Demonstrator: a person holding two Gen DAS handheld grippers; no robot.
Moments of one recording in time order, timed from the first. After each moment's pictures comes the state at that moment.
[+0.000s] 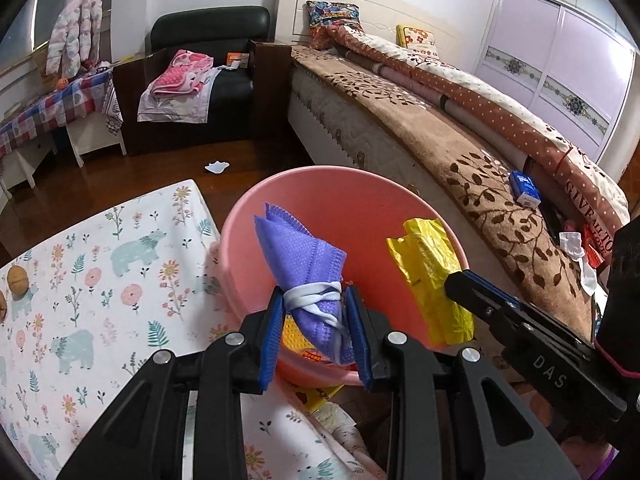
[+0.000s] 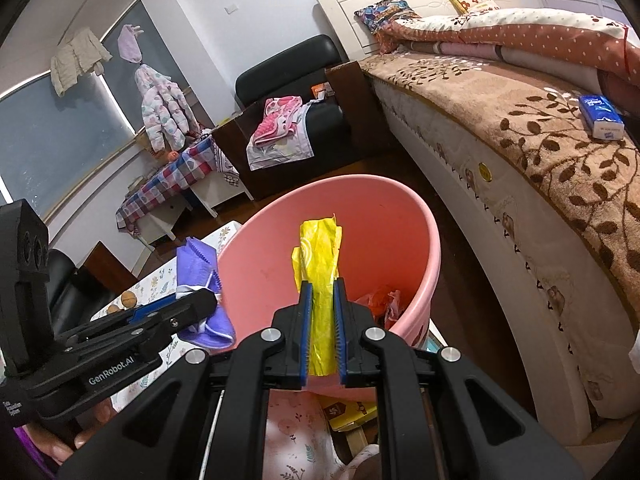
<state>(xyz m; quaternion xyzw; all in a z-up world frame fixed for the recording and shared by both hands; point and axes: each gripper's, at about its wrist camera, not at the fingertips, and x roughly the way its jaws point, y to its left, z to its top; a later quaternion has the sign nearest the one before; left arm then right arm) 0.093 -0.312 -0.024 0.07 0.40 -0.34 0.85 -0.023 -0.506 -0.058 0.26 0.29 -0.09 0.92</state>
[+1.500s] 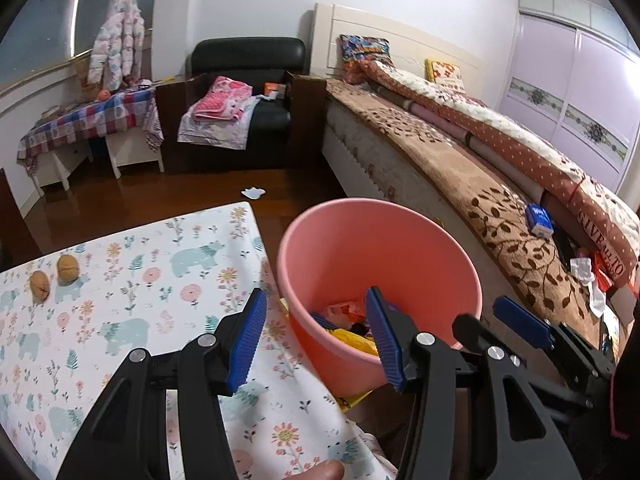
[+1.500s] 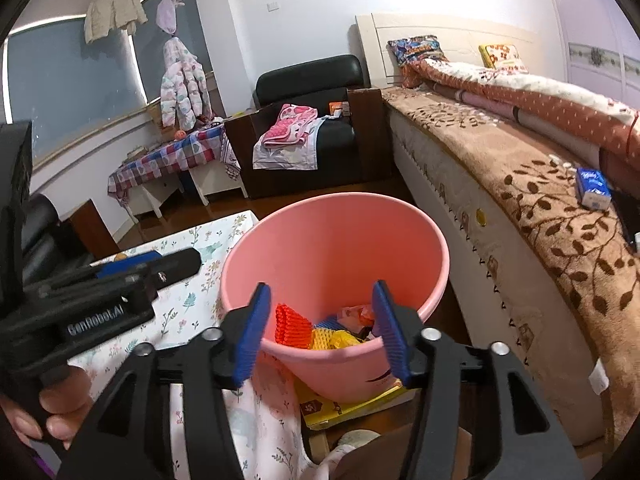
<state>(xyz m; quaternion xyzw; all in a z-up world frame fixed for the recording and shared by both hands) 0.066 -0.264 0.006 0.04 0.35 -0.28 0.89 -0.044 -0.447 -0.028 0.14 0.28 -0.10 0.94</state>
